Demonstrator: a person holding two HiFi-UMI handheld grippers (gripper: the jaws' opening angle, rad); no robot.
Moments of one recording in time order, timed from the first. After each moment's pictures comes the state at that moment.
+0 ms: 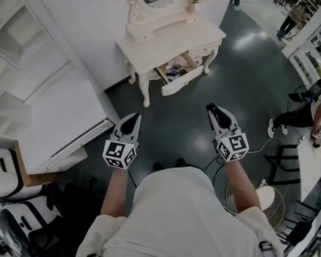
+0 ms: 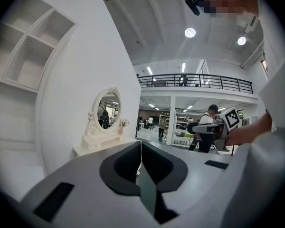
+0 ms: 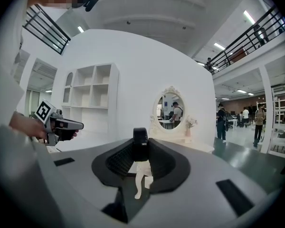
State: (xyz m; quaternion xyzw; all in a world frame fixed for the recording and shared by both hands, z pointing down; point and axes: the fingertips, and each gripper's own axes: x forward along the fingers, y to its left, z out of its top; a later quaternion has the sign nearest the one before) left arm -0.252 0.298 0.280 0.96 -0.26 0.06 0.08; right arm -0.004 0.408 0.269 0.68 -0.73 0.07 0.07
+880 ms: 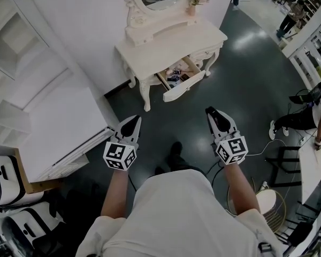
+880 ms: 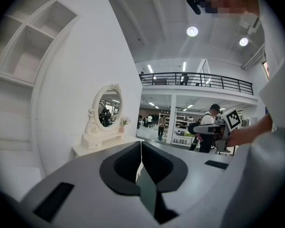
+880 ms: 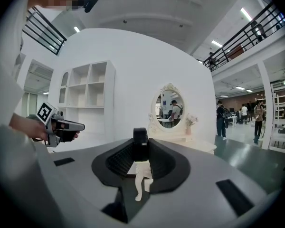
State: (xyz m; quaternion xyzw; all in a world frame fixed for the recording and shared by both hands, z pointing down) left arm -0.240 0.253 0.294 0.96 -0.25 0.07 0.09; right arm 0.003 0.370 0.285 0.69 -0.72 0.08 0.06
